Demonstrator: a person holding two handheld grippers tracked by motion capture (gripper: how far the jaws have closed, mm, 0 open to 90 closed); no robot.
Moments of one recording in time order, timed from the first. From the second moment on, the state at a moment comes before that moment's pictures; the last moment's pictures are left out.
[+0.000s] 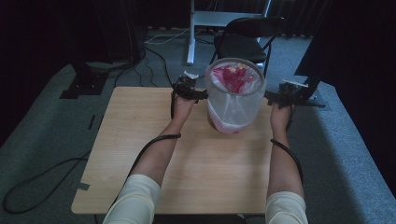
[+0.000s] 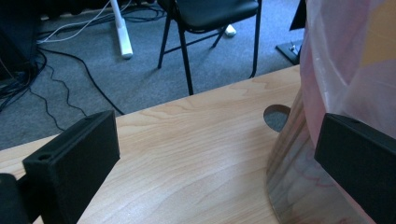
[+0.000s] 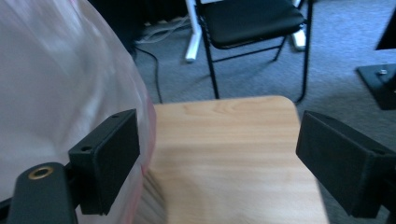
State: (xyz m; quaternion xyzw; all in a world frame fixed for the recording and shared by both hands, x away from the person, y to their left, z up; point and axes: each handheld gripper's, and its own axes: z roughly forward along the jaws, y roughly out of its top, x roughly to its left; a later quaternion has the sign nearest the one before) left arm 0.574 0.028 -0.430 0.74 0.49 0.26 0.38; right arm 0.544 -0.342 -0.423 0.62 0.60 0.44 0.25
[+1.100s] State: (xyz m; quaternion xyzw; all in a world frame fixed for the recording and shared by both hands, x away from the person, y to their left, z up) left arm 0.553 0.089 -0.422 0.76 0.47 0.28 0.36; right arm 0.544 -0.290 -0.424 0.52 0.67 0.50 0.19
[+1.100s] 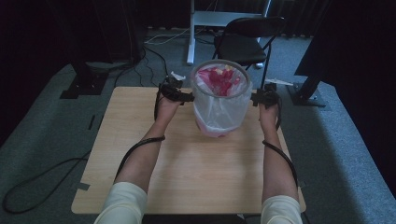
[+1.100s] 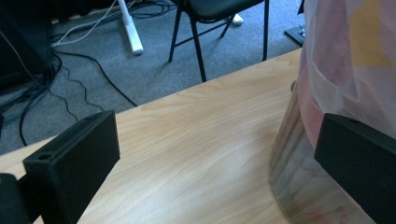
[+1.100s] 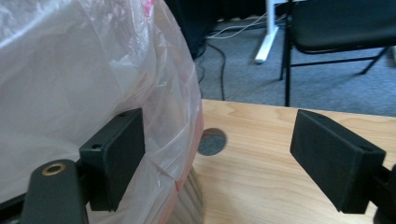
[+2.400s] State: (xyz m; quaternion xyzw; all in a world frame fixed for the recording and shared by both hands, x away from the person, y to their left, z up) left arm 0.504 0.188 -0.418 0.75 0.50 0.29 0.33; right arm 0.518 -0.187 -0.424 0.47 0.70 0.51 0.17
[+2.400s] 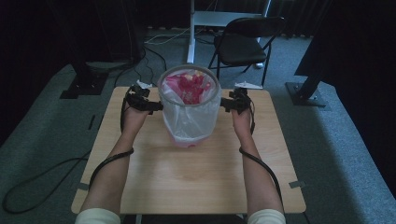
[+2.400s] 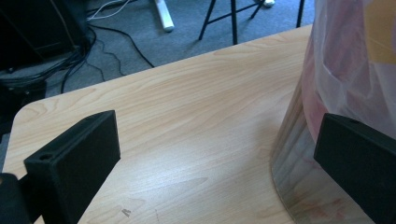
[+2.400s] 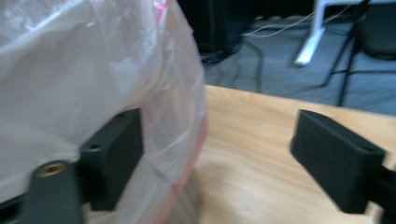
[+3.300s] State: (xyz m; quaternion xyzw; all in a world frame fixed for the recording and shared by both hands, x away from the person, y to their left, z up) left arm 0.520 0.197 -0.432 0.73 0.52 0.25 0.37; right arm 0.540 -0.183 -0.431 0.49 0.69 0.51 0.15
